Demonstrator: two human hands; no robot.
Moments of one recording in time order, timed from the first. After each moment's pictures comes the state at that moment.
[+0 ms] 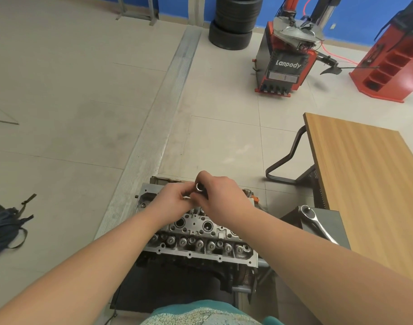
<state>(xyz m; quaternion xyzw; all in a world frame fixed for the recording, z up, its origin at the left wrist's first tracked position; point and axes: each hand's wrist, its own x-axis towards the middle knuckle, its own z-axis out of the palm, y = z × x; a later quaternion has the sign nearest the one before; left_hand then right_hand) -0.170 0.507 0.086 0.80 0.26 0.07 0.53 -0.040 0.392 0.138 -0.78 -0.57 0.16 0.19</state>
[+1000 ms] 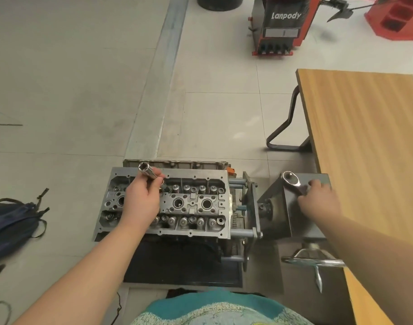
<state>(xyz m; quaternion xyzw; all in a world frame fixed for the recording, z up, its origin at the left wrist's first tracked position) -0.154 0.437 0.049 0.75 0.47 0.22 0.41 0.193 0.146 -0.022 -0.97 -0.14 0.19 0.05</state>
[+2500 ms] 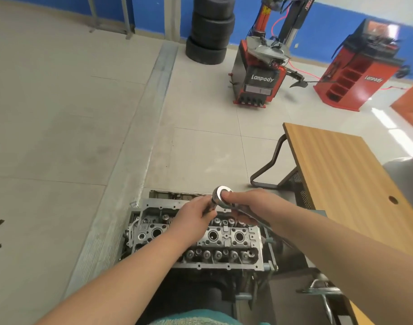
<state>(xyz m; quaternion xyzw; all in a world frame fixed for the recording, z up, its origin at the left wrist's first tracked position) -0.157 0.489 0.065 0.85 0.25 0.08 0.45 -0.018 0.358 0.180 -0.77 -0.19 0.49 0.35</state>
